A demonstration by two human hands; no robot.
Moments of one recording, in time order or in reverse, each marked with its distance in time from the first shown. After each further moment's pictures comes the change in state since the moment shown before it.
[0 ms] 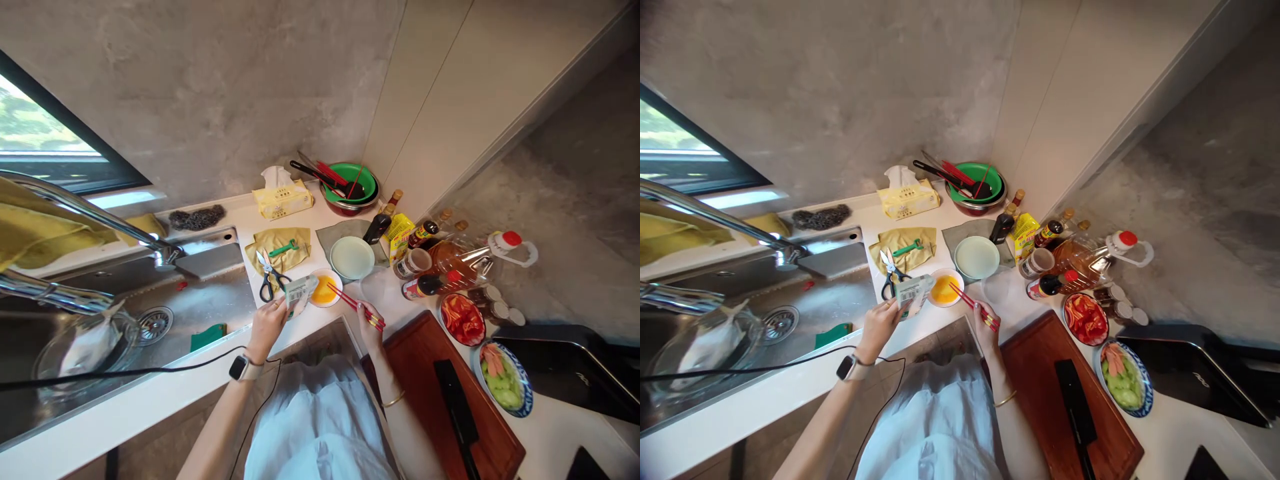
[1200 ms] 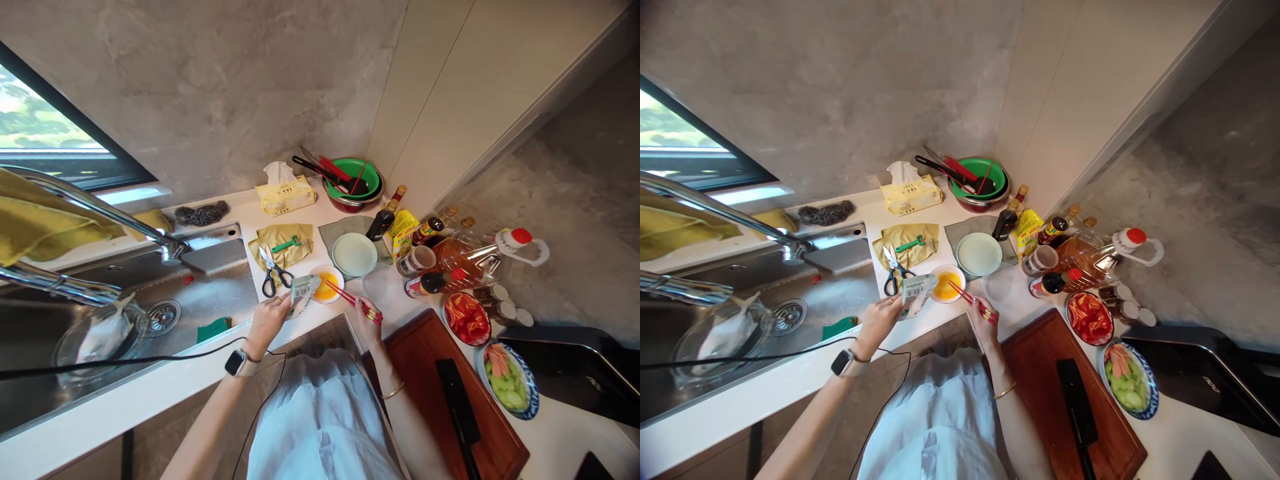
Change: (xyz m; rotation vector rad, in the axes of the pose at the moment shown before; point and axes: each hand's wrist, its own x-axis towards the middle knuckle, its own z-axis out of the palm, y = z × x) left_hand 0.006 0.004 -0.015 0.017 -0.163 0.013; right_hand 0.005 0.003 0.007 0.060 -0.052 0.046
